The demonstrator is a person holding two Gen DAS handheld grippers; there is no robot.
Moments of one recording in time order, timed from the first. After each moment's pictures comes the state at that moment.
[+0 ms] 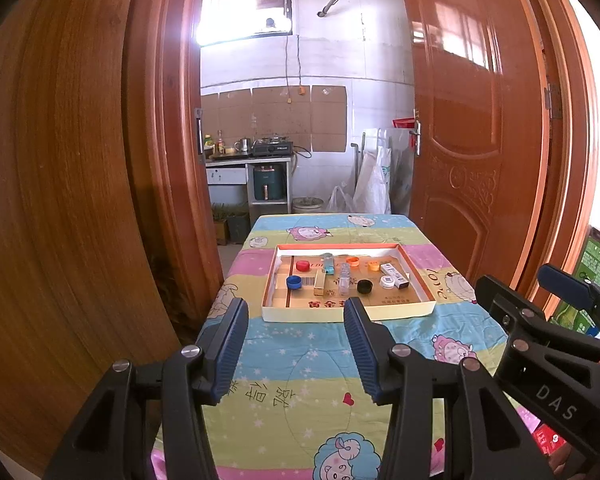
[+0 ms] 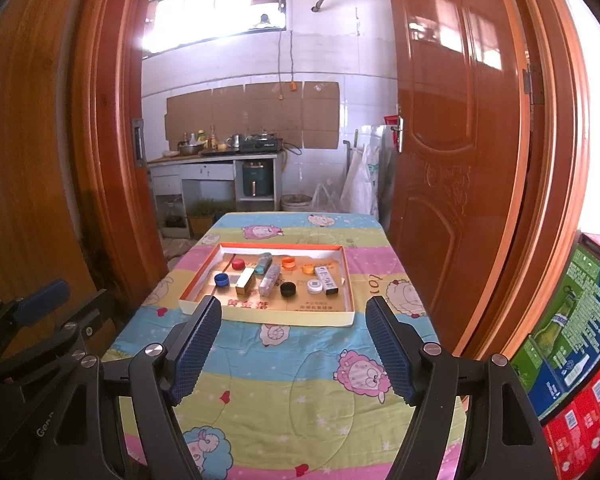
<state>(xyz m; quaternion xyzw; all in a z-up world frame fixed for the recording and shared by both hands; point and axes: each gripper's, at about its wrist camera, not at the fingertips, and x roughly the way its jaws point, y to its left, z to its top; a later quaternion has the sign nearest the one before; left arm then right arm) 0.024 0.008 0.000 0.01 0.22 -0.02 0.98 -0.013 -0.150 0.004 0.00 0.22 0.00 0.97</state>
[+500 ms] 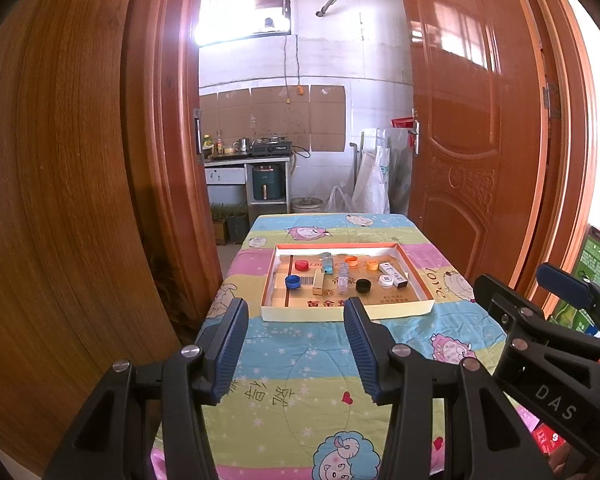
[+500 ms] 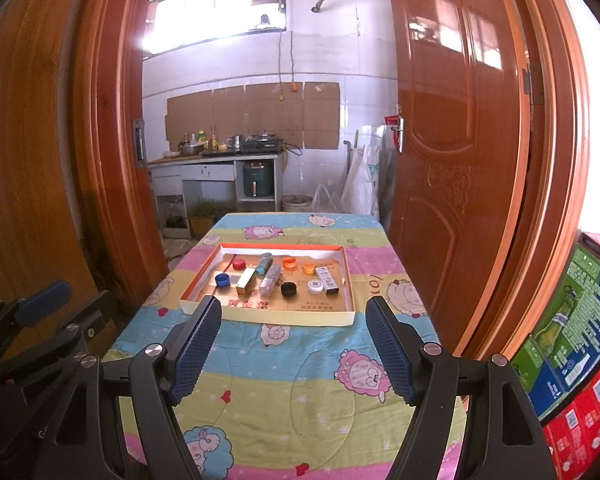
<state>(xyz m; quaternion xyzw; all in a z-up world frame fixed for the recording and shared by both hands) 0.024 0.008 -0.001 0.01 0.22 -0.02 0.97 -0.014 -0.151 0.004 0.01 0.22 0.00 0.97</state>
